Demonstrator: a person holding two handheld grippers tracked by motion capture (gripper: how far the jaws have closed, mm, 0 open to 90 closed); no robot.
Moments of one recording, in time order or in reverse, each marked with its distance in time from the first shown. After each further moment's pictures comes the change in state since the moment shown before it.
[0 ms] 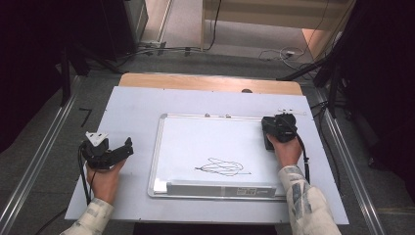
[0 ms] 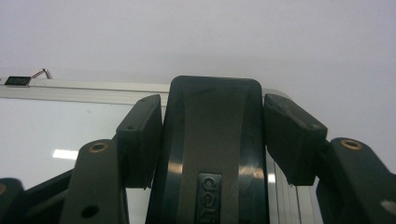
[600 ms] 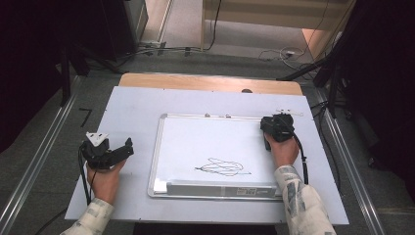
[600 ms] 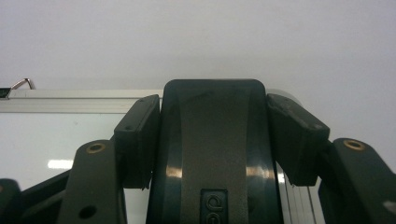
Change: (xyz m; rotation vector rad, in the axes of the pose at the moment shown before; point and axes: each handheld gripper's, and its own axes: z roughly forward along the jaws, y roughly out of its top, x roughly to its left) left arm 0.000 0.000 0.000 0.003 0.001 -0.004; right arm 0.005 -0.004 0.011 -0.014 -0.037 0.049
